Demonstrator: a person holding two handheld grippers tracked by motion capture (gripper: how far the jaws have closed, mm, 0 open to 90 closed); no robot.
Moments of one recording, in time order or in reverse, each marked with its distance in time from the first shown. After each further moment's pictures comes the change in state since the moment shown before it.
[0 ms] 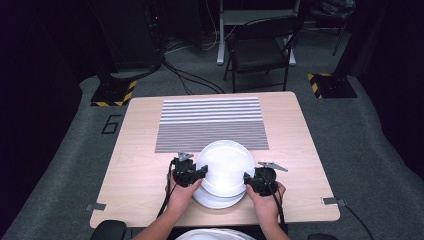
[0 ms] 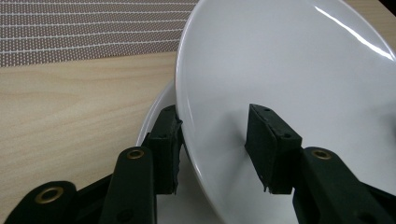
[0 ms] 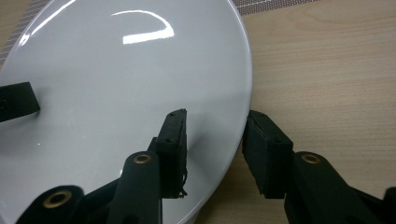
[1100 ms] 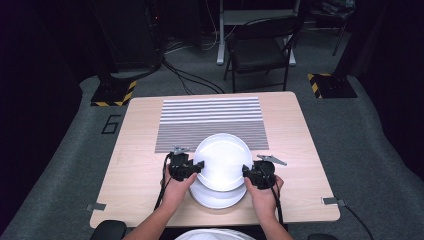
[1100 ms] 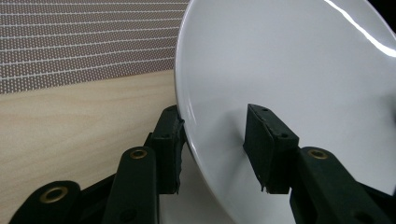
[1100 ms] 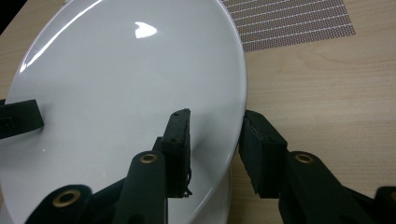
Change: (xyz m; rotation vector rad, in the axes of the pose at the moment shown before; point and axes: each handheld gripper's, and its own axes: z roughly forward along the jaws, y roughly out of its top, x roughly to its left) left arm 0.014 0.018 -0.005 0.002 -0.038 0.008; right arm 0.007 0.018 0.002 -0.054 0.018 0.000
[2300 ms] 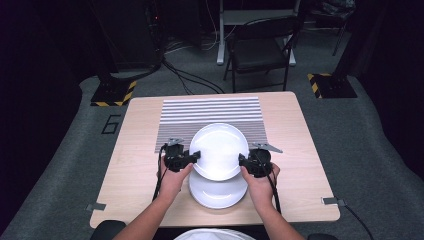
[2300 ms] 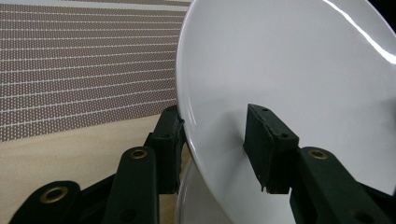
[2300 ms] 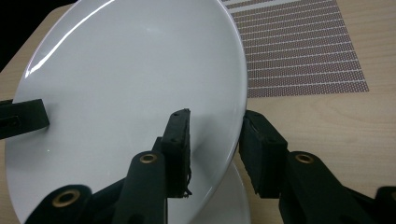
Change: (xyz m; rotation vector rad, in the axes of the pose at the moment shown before) left arm 0.012 0.025 -0.006 -0.058 0.002 -0.022; right arm 0.016 0.032 0.003 -0.037 0.022 -0.050
